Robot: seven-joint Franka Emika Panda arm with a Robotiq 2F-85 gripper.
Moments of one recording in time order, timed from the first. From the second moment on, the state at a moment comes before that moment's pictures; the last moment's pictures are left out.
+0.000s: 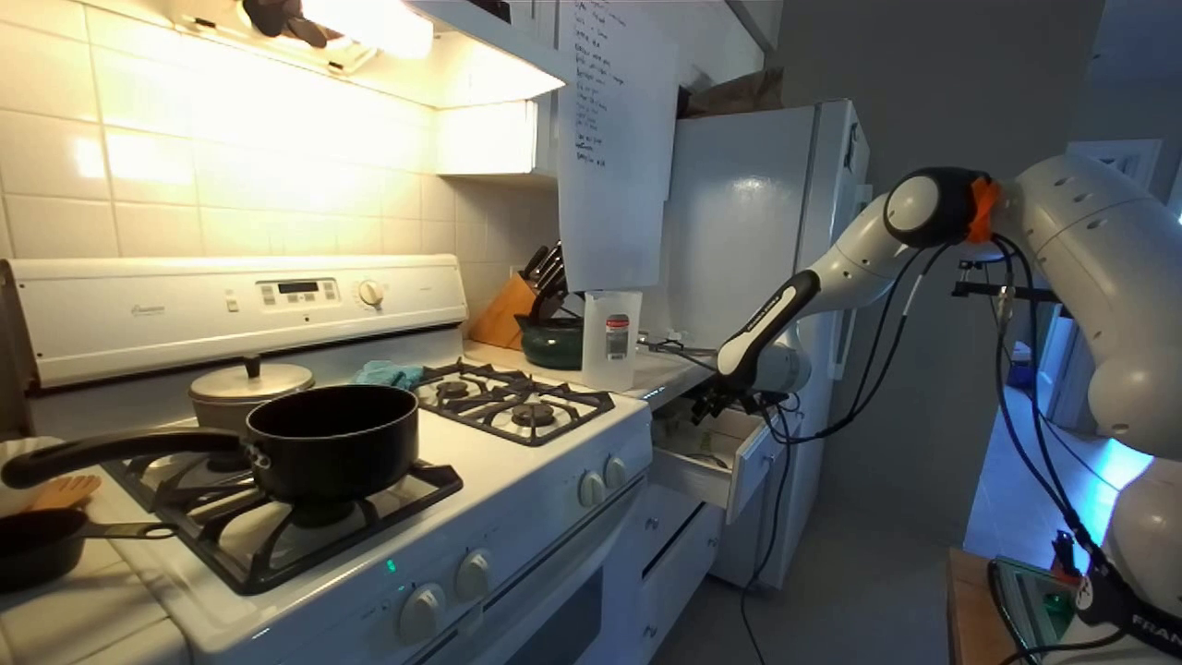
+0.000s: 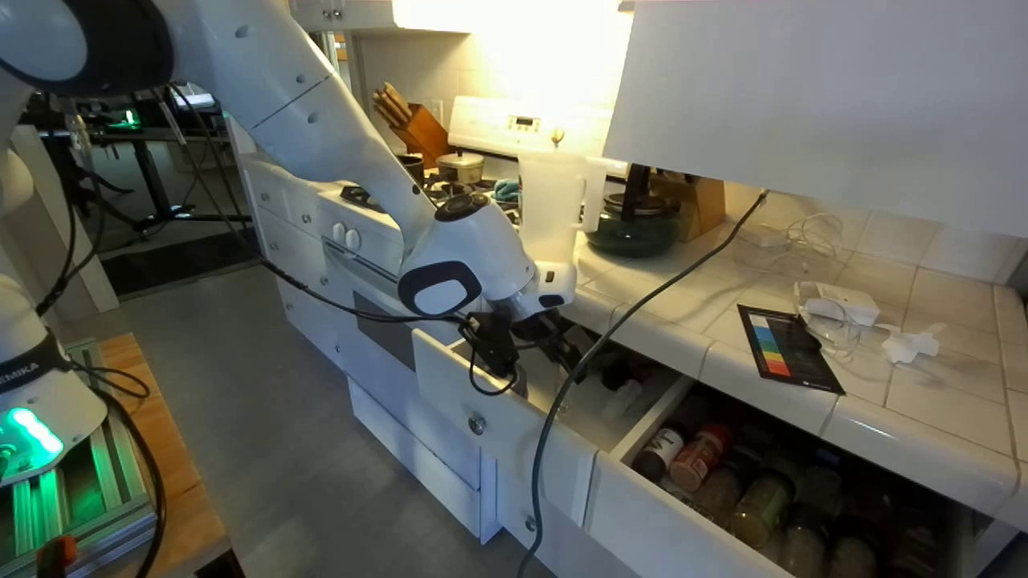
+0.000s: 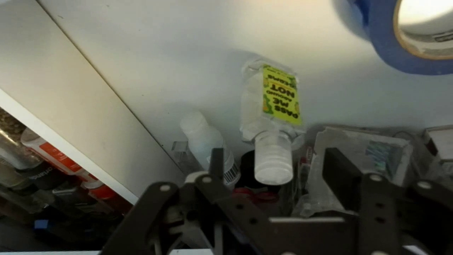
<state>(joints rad) -0.77 0.80 0.16 -1.80 0.05 3.14 -0.45</state>
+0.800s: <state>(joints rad) -0.77 0.80 0.17 -1.80 0.04 3.14 -0.42</state>
